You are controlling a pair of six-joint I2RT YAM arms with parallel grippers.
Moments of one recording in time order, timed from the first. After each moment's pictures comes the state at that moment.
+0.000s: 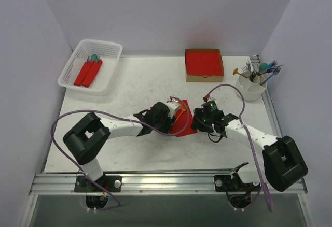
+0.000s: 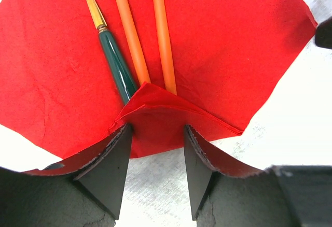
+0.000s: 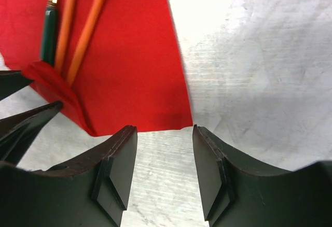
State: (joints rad) left arm -0.86 1.71 0.89 0.03 -0.03 -0.17; right arm 0.51 1.29 0.61 -0.26 0.01 0.61
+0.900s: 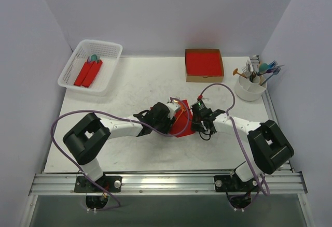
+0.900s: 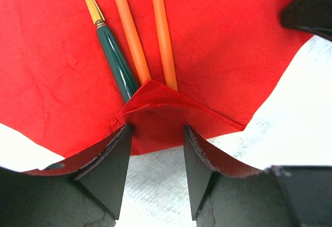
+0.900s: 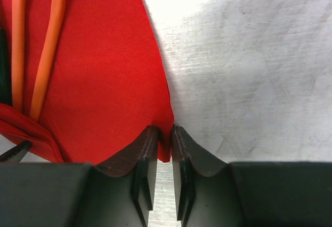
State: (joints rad) left arm -0.86 1.71 0.89 0.02 -0.03 -0.14; right arm 0.59 1.51 0.72 -0.30 0.16 0.69
